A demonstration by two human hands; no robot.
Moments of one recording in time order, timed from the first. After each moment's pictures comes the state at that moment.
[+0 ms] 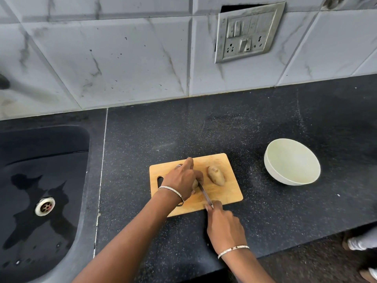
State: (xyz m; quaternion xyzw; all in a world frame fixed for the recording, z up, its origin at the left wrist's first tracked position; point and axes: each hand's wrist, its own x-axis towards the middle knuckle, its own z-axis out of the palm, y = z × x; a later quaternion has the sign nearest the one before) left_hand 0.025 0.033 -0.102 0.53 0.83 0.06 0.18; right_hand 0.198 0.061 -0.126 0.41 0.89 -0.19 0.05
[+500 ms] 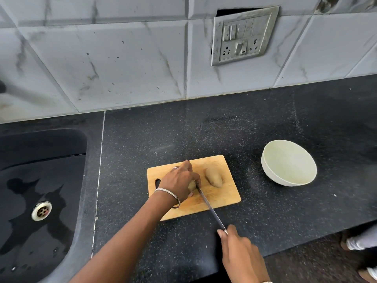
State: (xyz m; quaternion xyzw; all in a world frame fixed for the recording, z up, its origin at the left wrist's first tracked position) left_hand 0.022 0.032 -0.103 0.54 0.82 0.08 0.19; right_hand 0.251 0.050 -0.107 0.43 0.87 -0.22 0.13
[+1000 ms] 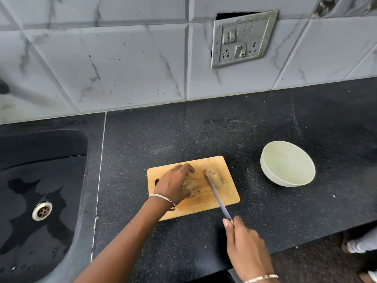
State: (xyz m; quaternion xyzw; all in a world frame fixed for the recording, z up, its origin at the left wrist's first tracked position) left_hand 0.022 0.020 -0.110 0.46 0.84 0.20 0.19; right_hand 0.254 0.066 -0.107 0.44 0.87 -0.24 0.02
